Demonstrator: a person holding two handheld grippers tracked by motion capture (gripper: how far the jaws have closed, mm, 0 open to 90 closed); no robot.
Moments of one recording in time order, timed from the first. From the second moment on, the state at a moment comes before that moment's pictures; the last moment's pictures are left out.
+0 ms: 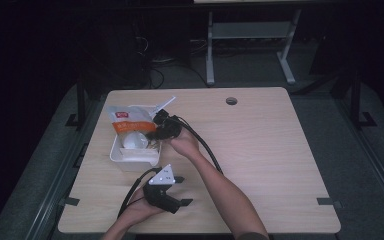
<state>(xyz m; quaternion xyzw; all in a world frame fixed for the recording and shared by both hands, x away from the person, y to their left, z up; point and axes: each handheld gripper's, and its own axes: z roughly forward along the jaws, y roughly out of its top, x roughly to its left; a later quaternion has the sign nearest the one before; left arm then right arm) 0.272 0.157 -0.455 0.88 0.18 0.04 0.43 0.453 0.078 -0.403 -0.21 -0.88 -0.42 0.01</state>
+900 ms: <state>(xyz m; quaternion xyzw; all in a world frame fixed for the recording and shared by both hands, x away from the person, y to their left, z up) 0.272 0.156 -0.455 0.88 0.18 0.04 0.43 0.455 0.073 -0.413 -0.22 -0.88 -0.43 0.04</state>
